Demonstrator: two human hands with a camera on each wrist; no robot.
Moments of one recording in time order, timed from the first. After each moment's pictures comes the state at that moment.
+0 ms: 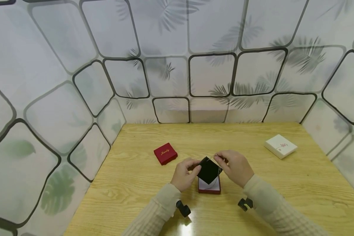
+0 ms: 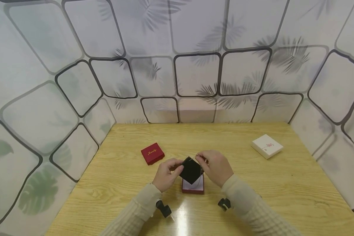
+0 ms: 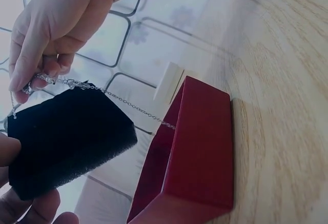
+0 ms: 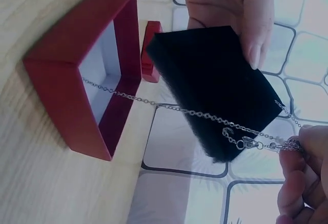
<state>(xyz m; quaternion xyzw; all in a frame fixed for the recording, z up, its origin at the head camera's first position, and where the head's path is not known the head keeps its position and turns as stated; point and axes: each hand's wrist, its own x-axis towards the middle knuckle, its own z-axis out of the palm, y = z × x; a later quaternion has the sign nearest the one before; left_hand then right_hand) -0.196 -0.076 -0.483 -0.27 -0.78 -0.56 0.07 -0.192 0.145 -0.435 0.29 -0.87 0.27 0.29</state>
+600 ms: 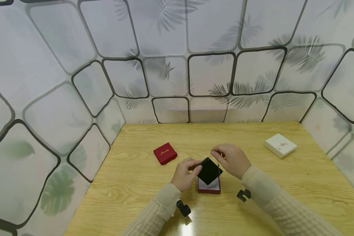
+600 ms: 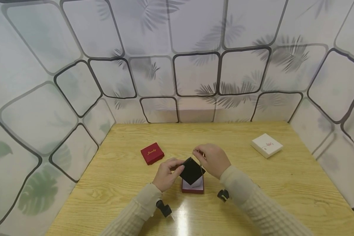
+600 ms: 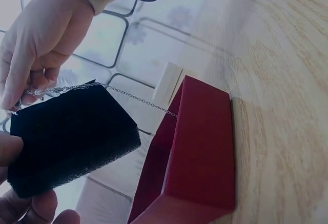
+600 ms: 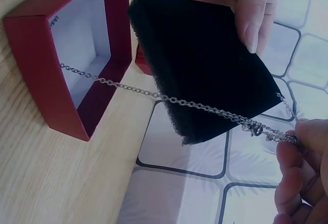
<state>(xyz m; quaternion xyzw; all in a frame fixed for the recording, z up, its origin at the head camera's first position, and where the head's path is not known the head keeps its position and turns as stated) -0.196 -0.074 -0.483 -0.29 -0.78 -0.55 0.08 -0.207 0.144 -0.420 0.29 -0.89 0.26 0.24</state>
